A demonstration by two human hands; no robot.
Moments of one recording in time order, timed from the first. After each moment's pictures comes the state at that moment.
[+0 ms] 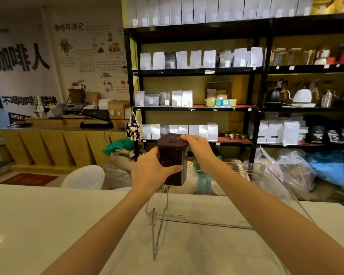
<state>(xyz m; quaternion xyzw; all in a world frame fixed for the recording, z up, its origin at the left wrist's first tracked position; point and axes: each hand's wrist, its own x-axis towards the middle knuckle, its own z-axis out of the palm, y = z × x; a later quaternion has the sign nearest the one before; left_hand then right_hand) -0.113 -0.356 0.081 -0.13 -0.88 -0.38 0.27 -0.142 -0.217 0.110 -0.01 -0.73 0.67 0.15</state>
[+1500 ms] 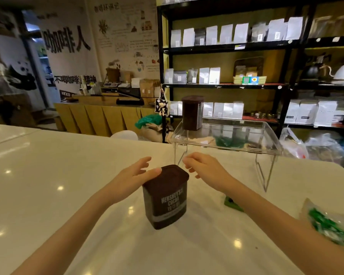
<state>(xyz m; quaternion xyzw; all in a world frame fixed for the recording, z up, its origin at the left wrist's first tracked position) 0.126 -0.451 0.036 -0.07 -0.91 -0.42 -0.02 0.089 -0.249 0.028 0.14 -0.88 0.46 0.04</state>
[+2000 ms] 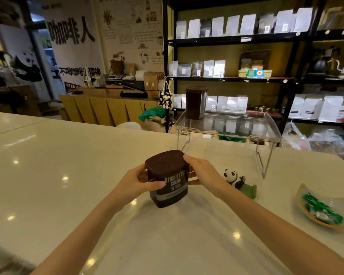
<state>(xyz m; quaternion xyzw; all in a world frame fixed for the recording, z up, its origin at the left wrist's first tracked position) 0.154 -0.461 -0.016 -0.09 -0.81 -0.58 -0.02 0.108 -0.266 -0.016 0.05 -0.79 0.60 -0.06</state>
